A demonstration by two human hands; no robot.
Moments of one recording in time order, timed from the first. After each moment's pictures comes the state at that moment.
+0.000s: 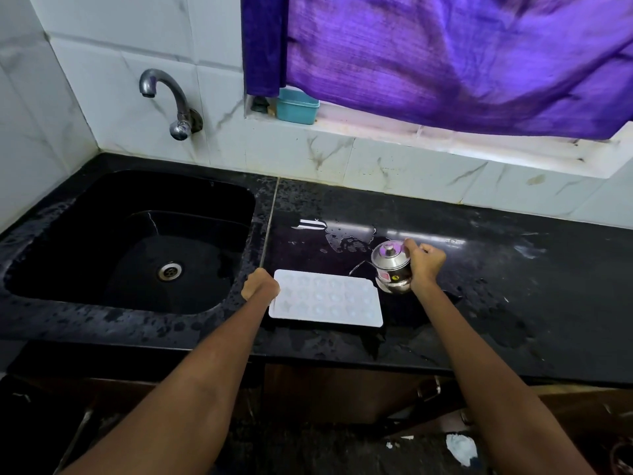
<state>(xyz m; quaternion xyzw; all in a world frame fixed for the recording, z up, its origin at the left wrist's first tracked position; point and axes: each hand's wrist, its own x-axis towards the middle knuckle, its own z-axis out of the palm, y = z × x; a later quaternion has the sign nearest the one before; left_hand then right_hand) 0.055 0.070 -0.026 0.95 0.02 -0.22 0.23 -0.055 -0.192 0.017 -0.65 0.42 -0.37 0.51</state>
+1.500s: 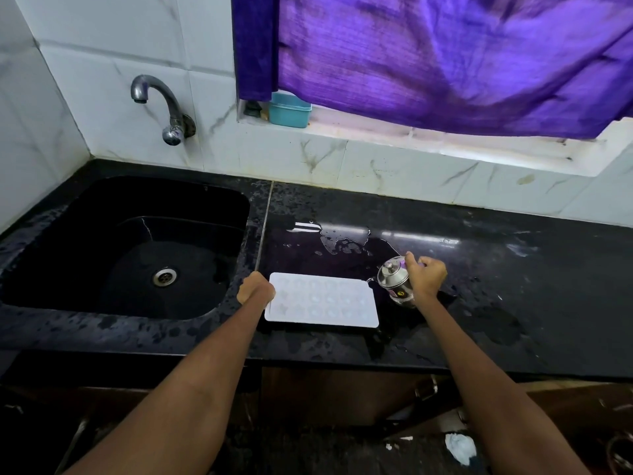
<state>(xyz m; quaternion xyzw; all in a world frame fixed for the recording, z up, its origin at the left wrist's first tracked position) 0.055 0.071 -0.024 0.95 0.02 -0.22 0.22 -0.082 -0.196 0.004 -0.74 0.42 -0.37 0.37</state>
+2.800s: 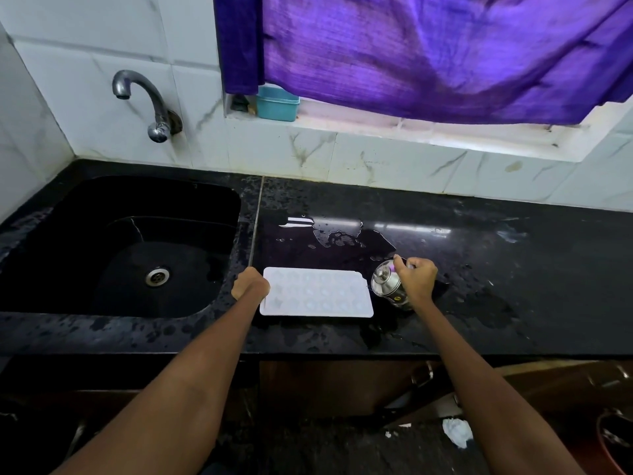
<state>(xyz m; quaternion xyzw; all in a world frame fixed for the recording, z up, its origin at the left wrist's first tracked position) 0.048 0.071 -0.021 0.95 0.00 -0.21 0.21 -0.105 -0.184 -0.007 -0.81 0.35 -0.34 0.33</state>
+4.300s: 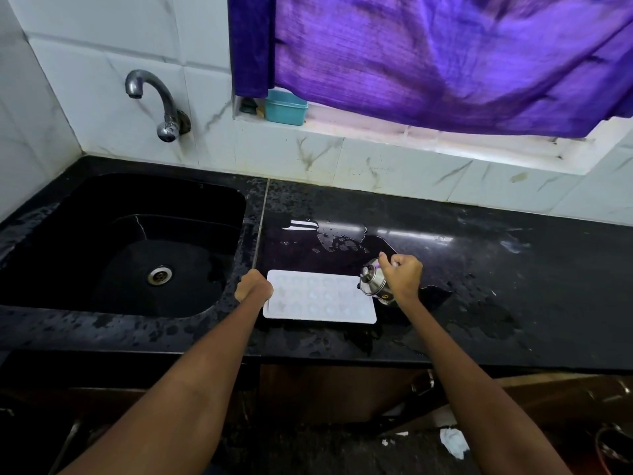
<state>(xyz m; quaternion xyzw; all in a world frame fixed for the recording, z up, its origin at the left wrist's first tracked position) 0.052 0.074 -0.023 0.95 0.00 -0.22 0.23 -0.074 -0.159 0.004 -0.84 0.33 -0.32 0.30</state>
